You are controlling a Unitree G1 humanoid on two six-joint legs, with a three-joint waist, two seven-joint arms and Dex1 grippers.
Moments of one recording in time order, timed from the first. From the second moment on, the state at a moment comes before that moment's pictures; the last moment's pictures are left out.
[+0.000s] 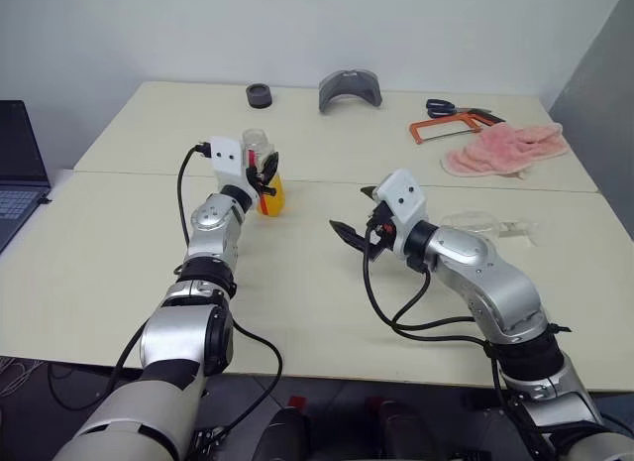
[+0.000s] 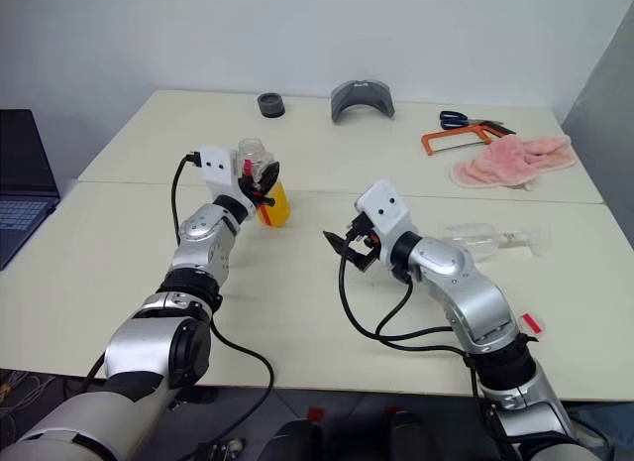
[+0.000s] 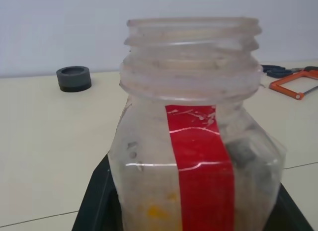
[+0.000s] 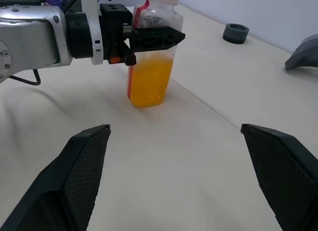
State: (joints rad) left arm -0.99 0.30 0.19 1.11 -0.17 -0.28 -0.41; right arm -0.56 -0.34 0.27 -0.32 0.25 0.69 0.42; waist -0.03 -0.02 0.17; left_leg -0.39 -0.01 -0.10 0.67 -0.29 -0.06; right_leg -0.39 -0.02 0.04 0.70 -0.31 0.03
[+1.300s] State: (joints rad) left arm -0.85 0.31 0.22 1.05 -0.13 -0.33 -0.27; right arm -0.57 -0.29 0.30 -0.33 0.21 0.69 0.49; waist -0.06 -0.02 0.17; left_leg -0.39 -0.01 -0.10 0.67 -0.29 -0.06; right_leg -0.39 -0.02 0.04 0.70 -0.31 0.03
